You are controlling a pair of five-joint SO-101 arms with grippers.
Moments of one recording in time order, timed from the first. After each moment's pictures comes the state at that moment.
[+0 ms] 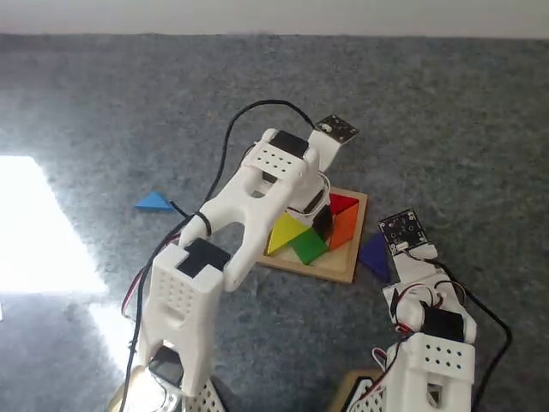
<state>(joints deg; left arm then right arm) 23.1 33.5 -11.6 80.4 -4.4 8.1 -75.1 90.1 55.1 32.0</state>
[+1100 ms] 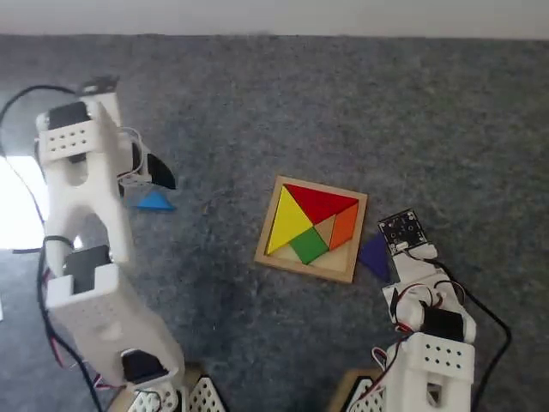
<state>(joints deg) -23.5 21.6 -11.1 91.3 -0.3 8.1 -75.1 90.1 55.1 32.0</state>
